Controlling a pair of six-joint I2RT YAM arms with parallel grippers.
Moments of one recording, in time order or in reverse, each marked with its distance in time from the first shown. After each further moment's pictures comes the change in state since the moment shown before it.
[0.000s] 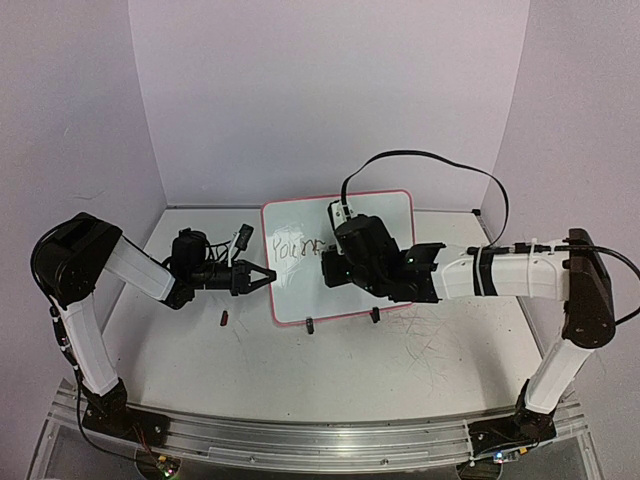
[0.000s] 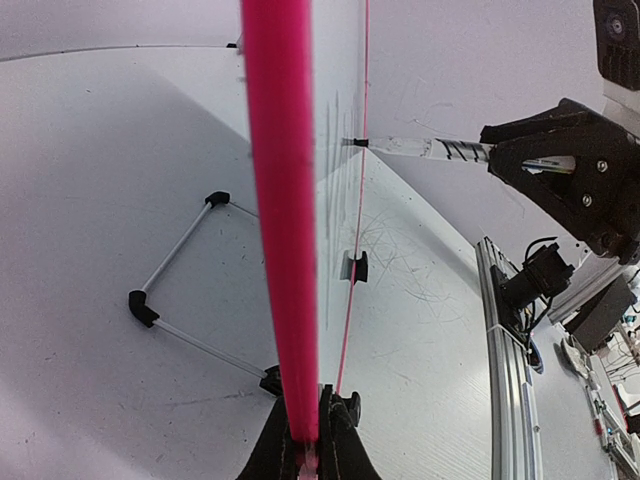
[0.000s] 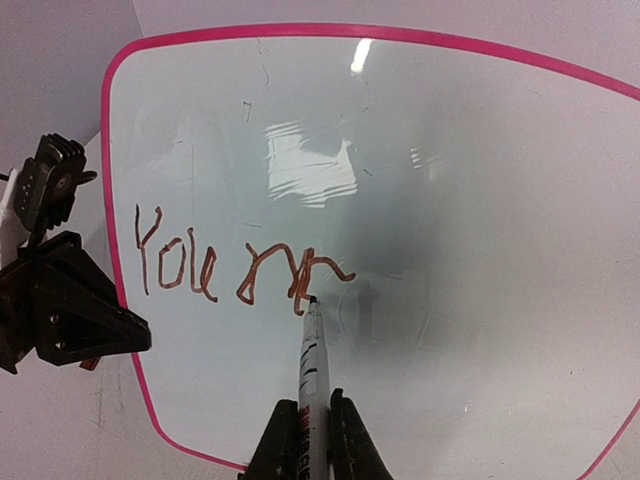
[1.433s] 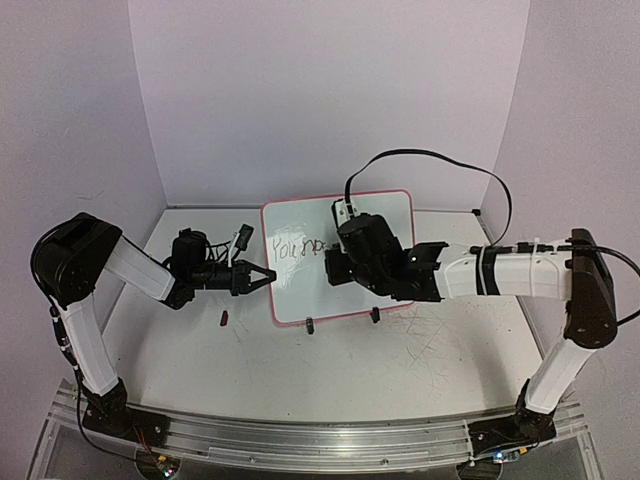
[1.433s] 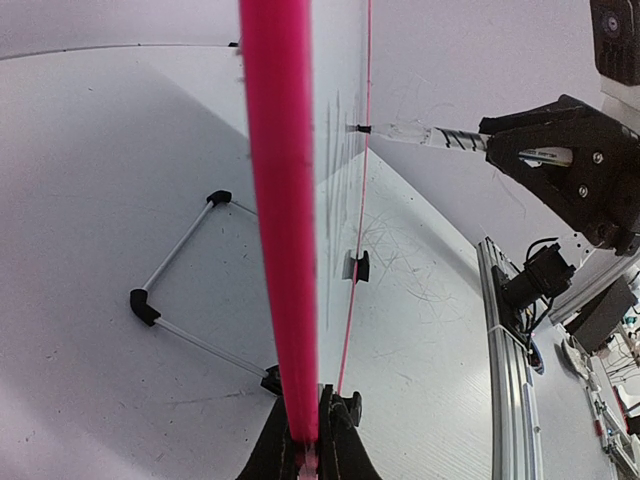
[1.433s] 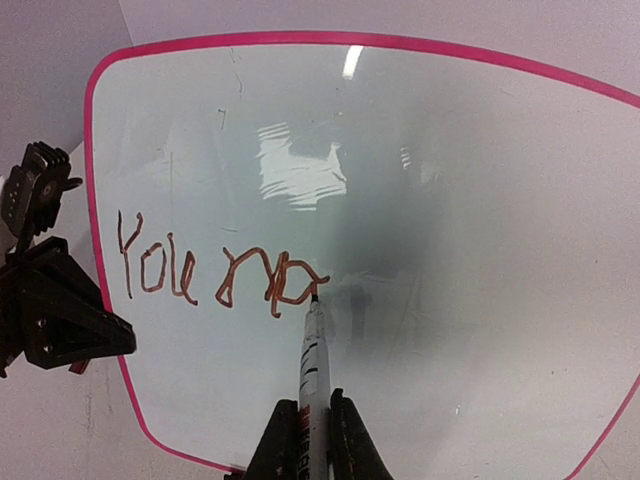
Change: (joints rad) left arm 0.000 0.000 0.000 -0.005 -0.004 0.000; right arm -0.008 -0.012 -0.007 -0.004 0.017 -0.002
